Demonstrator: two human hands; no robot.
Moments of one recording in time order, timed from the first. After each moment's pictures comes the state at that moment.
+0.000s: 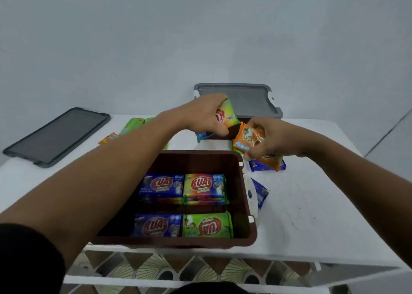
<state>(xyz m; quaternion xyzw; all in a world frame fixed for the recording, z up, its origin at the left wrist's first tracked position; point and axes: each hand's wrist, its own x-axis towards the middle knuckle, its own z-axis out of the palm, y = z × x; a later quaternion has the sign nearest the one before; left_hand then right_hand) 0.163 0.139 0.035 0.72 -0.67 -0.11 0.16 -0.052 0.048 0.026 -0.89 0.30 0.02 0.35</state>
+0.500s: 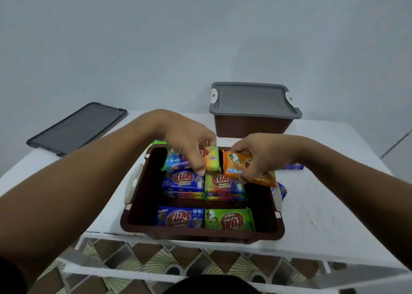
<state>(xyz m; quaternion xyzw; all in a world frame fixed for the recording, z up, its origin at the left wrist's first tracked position) 0.195 0.237 0.056 0.66 -0.62 -0.41 -0.05 0.001 0.113 0.030 -0.93 0.16 0.20 0.28</state>
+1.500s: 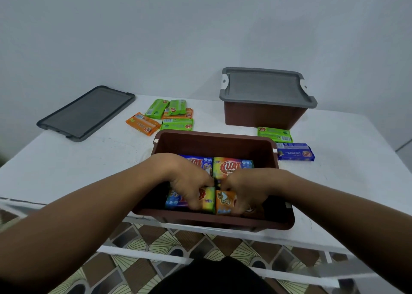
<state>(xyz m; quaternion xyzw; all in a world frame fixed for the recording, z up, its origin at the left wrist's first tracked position) 0.165 0.279 -0.041 0.63 -0.64 -0.40 -0.19 0.017 0.168 -0.056 -0.94 0.04 0.32 0.15</state>
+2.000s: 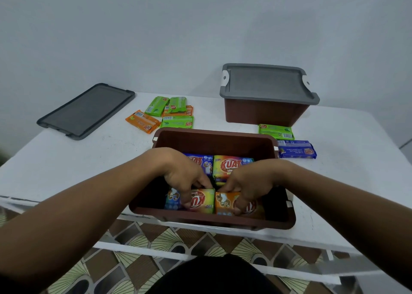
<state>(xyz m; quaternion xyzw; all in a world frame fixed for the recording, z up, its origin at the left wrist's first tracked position) 0.183 0.279 -0.043 0.60 -0.61 -0.49 -0.15 0.023 0.154 -0.048 -0.90 0.01 0.39 0.21</state>
